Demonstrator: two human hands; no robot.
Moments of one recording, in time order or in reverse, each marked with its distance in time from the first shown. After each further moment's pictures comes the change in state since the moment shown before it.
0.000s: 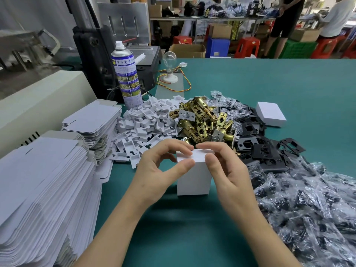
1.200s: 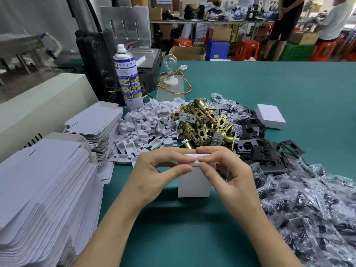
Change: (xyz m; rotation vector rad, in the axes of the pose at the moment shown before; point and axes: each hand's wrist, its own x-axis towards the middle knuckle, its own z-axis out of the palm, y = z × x) left_hand 0.000 0.002 -0.012 -0.030 -0.105 0.012; right_hand 0.002 0.007 -0.007 0.014 -0.007 -0.127
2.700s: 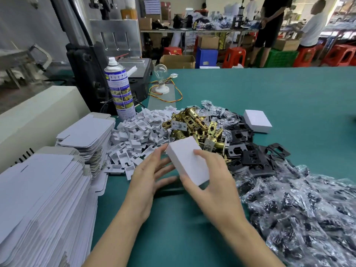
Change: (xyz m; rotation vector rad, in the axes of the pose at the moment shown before) left_hand 0.008 -0.019 0.015 -0.461 0.354 -0.474; right_hand -0.005 0.002 0.016 -0.537 0.054 0.154
